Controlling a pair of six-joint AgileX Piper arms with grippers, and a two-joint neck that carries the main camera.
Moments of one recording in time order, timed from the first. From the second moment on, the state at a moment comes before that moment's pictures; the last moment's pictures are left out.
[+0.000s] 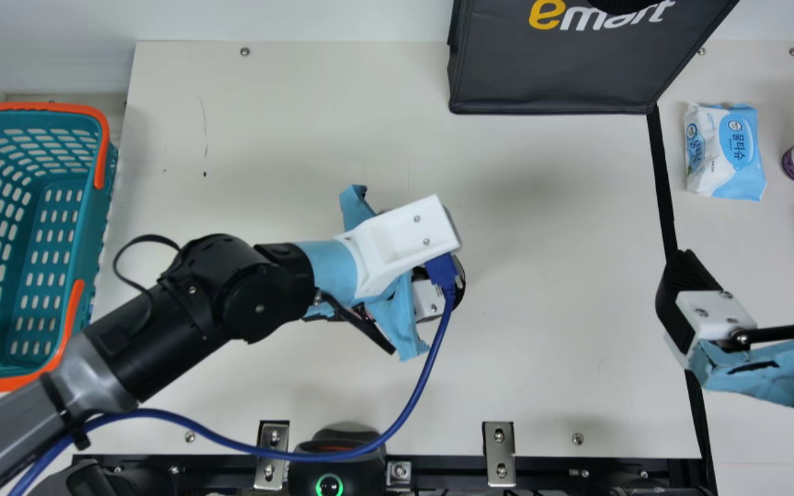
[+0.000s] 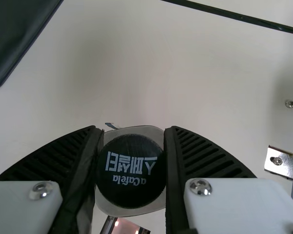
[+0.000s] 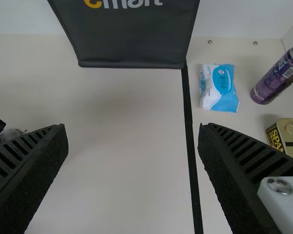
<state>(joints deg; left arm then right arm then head) -49.2 88.5 -66.1 -27.8 33.4 38.9 0.6 42.6 -69.7 -0.8 69.4 0.0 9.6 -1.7</state>
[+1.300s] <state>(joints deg) -33.7 66.1 -59.4 -18.6 46.7 8.9 0.6 42.6 -69.7 -0.8 69.4 0.0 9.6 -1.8</state>
